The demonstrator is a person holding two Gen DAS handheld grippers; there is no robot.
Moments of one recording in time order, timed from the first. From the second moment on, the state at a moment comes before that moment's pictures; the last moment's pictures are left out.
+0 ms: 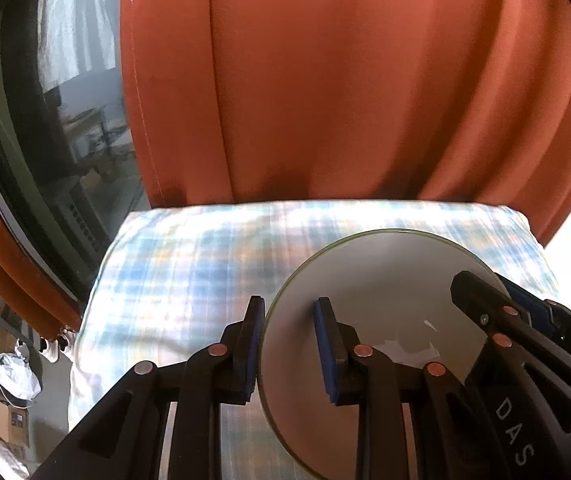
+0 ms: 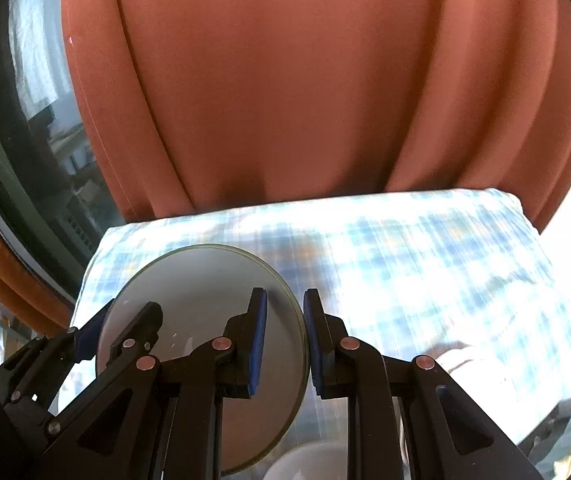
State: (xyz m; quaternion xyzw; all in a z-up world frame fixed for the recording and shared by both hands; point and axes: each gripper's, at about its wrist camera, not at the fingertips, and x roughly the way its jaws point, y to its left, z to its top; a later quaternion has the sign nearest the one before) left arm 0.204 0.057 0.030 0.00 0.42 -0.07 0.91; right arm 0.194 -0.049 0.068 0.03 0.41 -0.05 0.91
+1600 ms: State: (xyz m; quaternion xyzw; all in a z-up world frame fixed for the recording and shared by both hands) left arm 0.092 -0.006 -0.055 0.03 0.47 -0.08 0.88; right arm 0.064 -0.111 -0.024 0.06 0.45 -0.06 0.89
